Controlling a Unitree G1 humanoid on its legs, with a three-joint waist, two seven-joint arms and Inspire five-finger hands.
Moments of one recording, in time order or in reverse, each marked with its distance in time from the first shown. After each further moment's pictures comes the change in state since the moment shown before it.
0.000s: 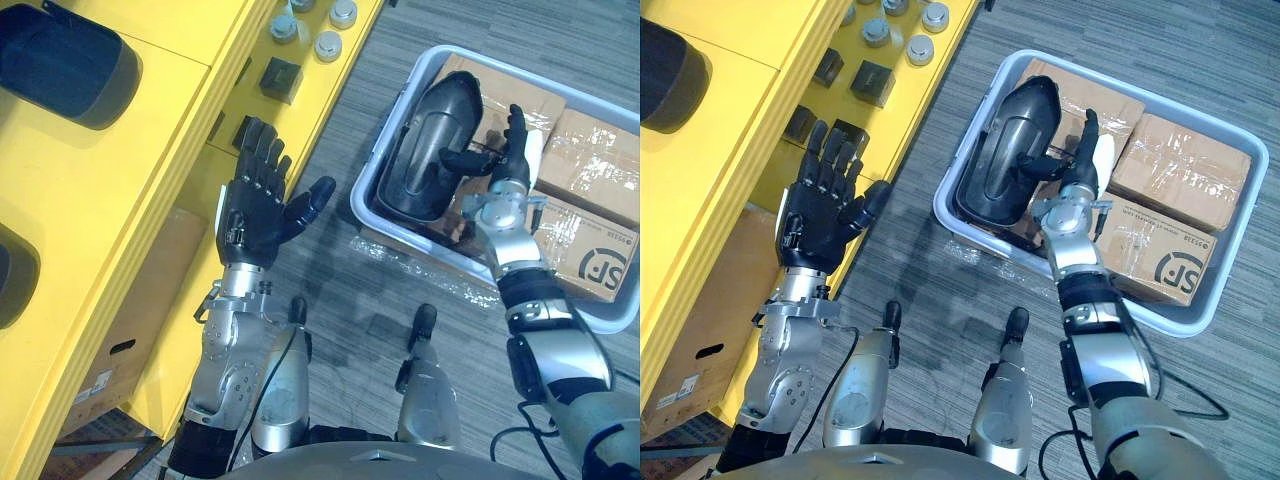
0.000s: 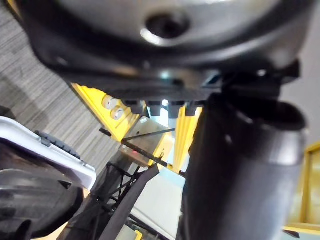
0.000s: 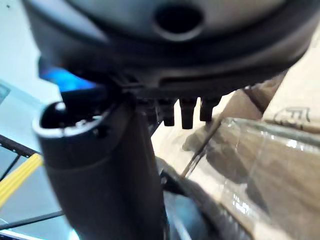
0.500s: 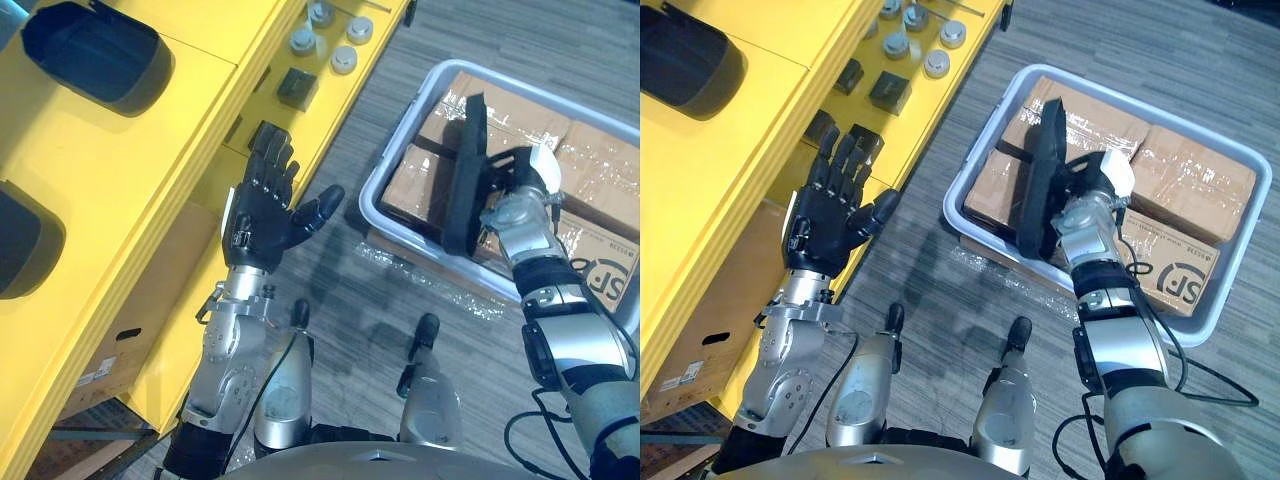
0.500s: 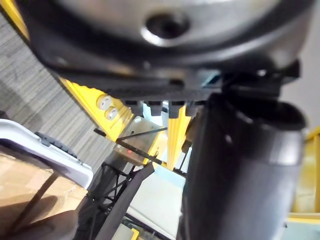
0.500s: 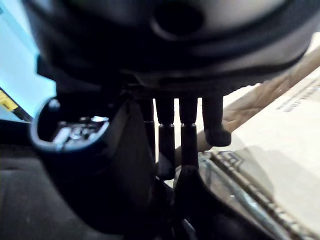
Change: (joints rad) left arm 0.038 0.045 -0.030 -0.019 -0.016 0.018 -0.008; right arm 0.036 -0.014 0.006 0.076 -0.215 0.207 0.051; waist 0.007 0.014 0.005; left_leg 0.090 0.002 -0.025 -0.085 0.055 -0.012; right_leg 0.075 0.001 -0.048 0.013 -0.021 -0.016
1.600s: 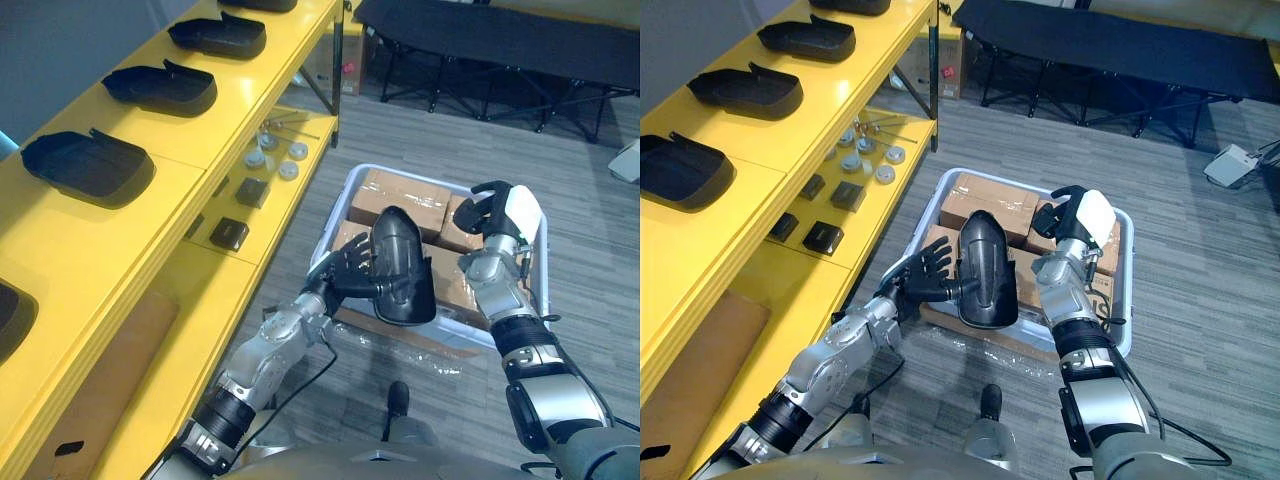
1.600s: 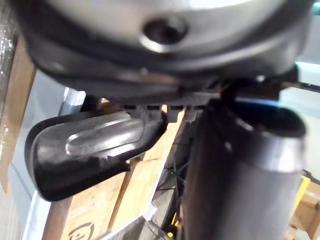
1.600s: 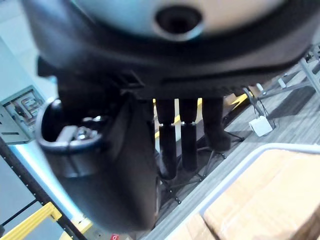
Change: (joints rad) left arm -0.231 0.008 -0.242 0.371 0.012 0.455 0.032; right arm 0.263 0.153 0.008 -0.189 -0.117 -0.189 -0.193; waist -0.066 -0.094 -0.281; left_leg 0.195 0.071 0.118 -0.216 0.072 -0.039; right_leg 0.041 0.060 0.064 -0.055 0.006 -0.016
